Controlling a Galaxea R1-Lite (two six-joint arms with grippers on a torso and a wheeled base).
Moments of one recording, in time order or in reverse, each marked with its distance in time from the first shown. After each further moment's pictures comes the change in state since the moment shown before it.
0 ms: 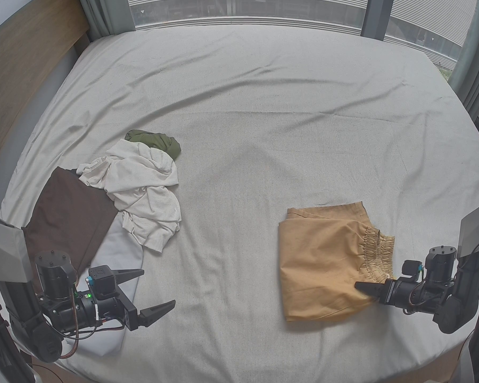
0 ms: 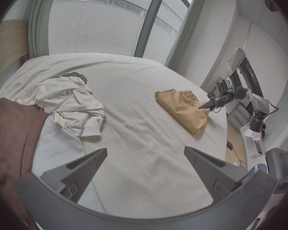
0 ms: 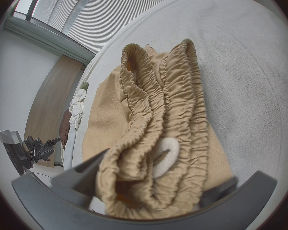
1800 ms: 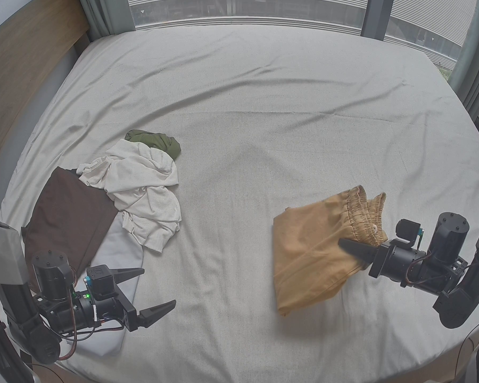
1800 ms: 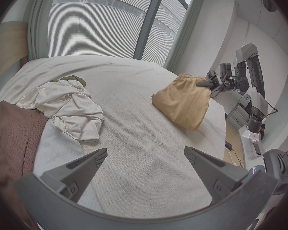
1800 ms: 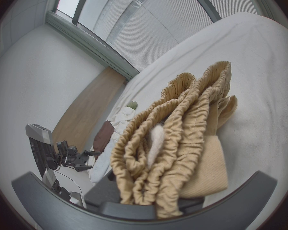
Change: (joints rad) left arm -0.014 -0.031 0.011 0.000 0.001 -0.007; right arm 0.247 -0.298 -0.158 0.000 0.000 0.066
